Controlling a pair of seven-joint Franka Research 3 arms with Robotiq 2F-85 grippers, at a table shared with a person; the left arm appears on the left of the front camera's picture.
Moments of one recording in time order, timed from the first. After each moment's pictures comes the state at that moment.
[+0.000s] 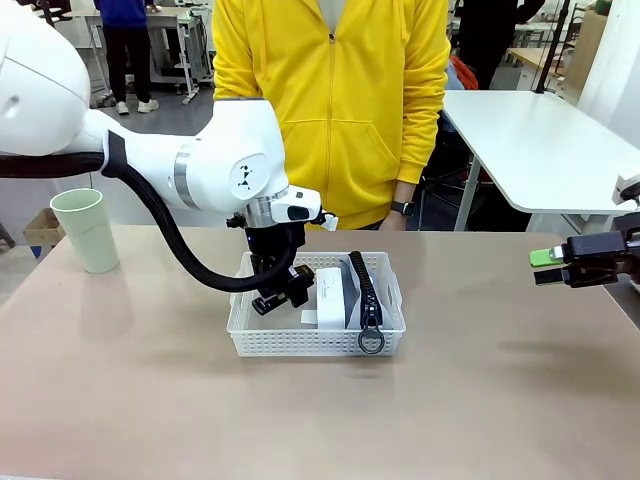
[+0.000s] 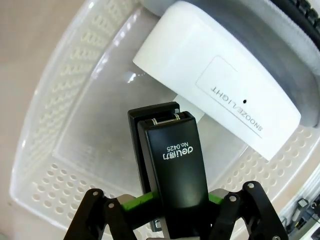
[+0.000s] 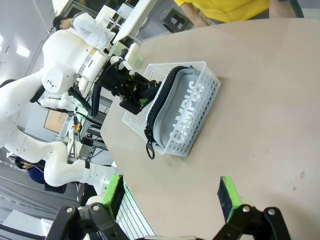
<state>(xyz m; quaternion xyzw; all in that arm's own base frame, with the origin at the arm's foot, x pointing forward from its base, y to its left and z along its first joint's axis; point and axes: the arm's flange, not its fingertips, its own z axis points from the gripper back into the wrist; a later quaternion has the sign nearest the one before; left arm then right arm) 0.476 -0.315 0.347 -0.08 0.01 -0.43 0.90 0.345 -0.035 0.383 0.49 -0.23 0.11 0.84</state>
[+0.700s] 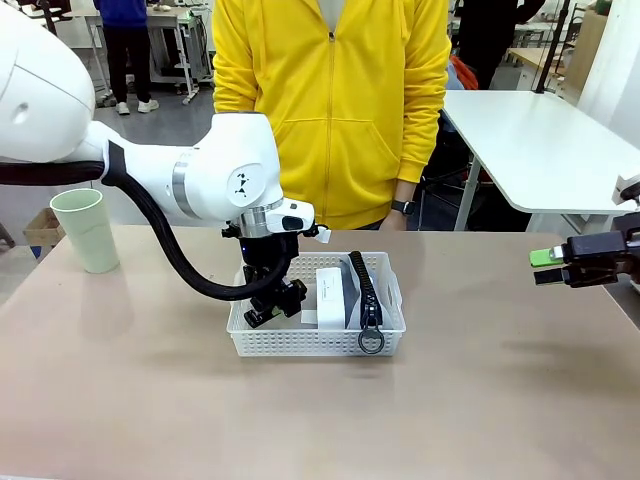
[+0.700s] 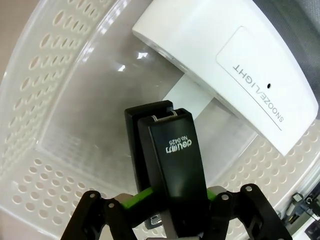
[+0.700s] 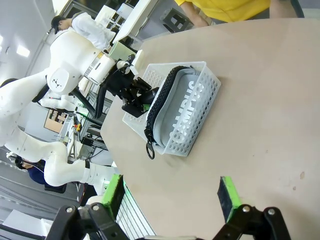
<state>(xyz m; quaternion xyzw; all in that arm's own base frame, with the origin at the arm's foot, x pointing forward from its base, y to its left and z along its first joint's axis) 0.475 -0.307 0.329 -0.09 0.05 -0.42 0.90 0.345 -0.035 0.383 0.49 -0.23 0.11 0.84</state>
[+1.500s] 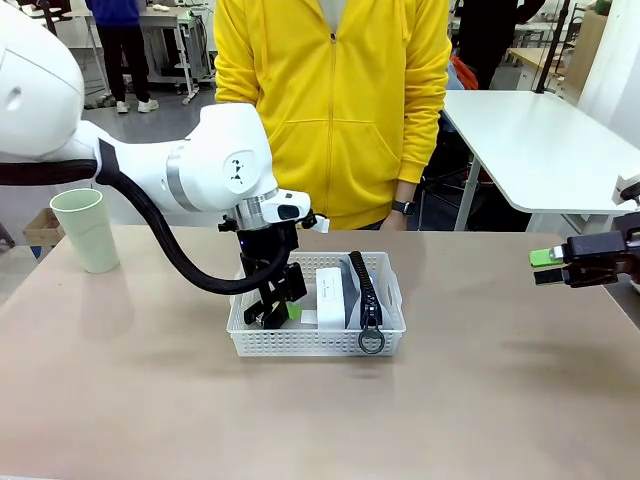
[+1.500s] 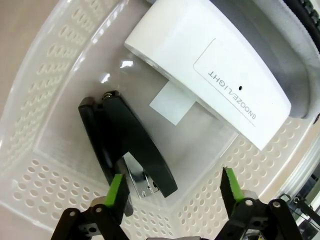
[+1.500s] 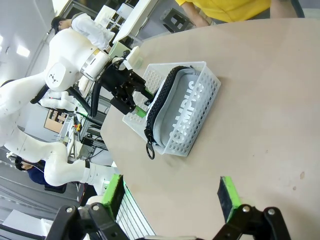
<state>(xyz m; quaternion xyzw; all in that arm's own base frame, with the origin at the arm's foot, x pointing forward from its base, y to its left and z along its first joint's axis) 0.479 -0.301 0.343 -0.13 0.04 -0.41 0.90 0.345 -0.035 0.383 0.49 -0.23 0.11 0.84</state>
